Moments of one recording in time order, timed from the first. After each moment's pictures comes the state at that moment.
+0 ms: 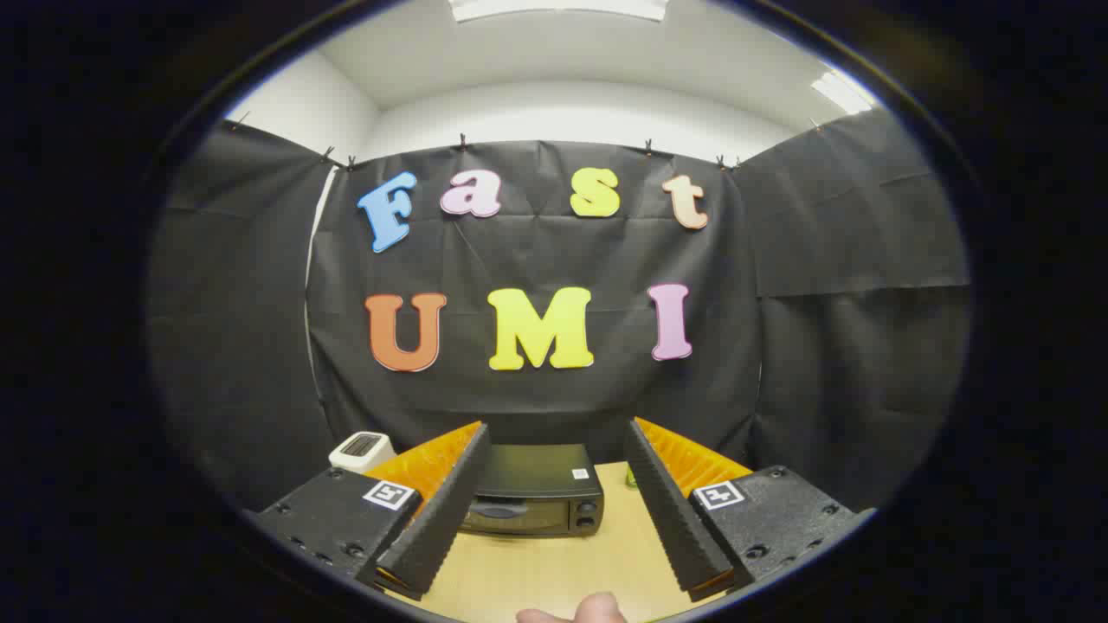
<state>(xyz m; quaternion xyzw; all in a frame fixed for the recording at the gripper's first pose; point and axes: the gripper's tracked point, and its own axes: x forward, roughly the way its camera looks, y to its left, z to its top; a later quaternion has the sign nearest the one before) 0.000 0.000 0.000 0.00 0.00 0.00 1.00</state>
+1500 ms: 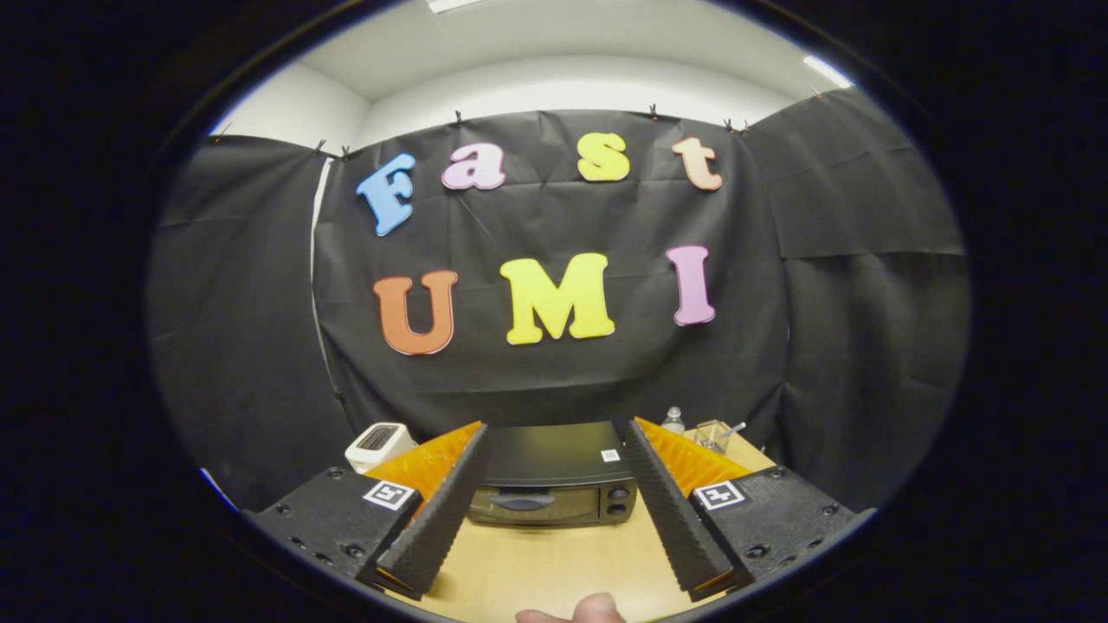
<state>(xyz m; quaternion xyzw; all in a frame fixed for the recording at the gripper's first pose) 0.049 0.019 -0.039 0.03 0.06 0.03 1.00</state>
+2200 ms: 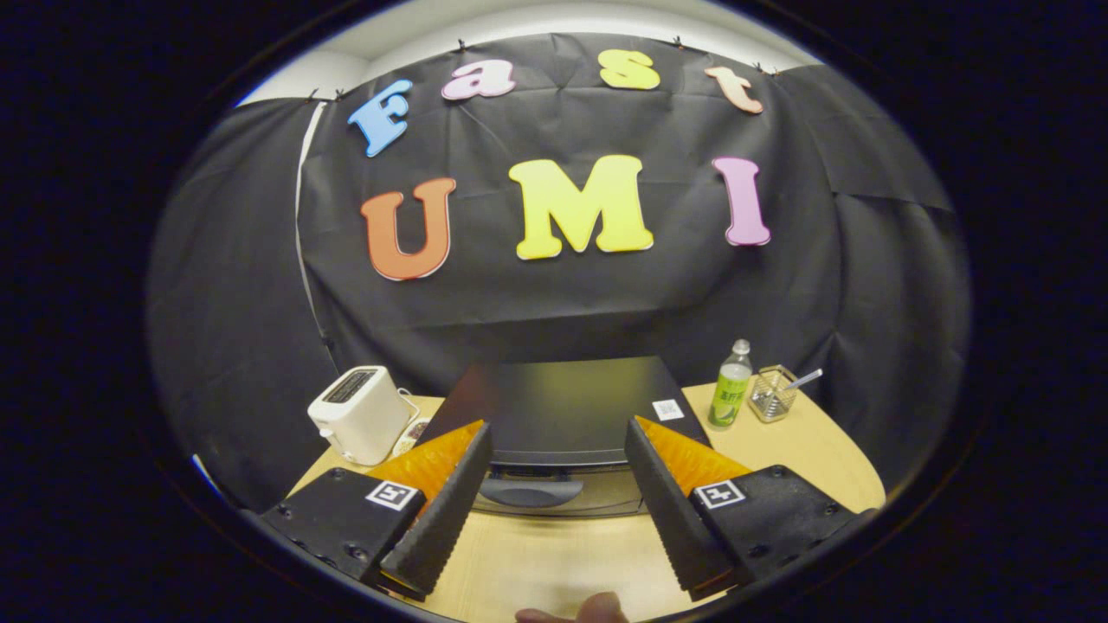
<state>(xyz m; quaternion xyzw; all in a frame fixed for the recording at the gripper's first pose) 0.201 0.063 -0.196 0.03 0.17 0.07 0.98</state>
